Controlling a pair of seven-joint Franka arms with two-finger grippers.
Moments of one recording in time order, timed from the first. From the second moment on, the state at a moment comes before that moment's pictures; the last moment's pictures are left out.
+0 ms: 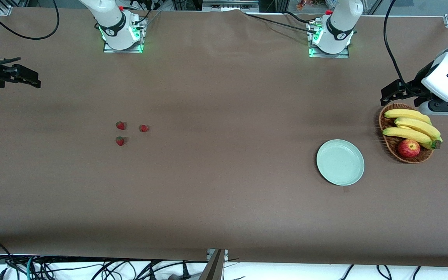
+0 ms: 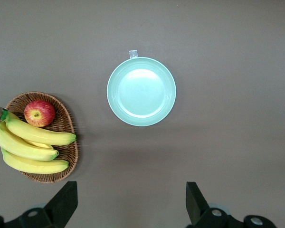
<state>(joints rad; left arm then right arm) 0.01 0.02 -0.07 -1.63 -0.01 1.60 -0.06 0.03 0.08 -0.03 -1.48 -0.06 1.37 -0.04</state>
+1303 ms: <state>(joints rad) 0.01 0.02 -0.06 -1.63 -0.01 1.60 -0.06 0.07 0.31 -0.02 -1.50 -0.05 1.59 -0.05</state>
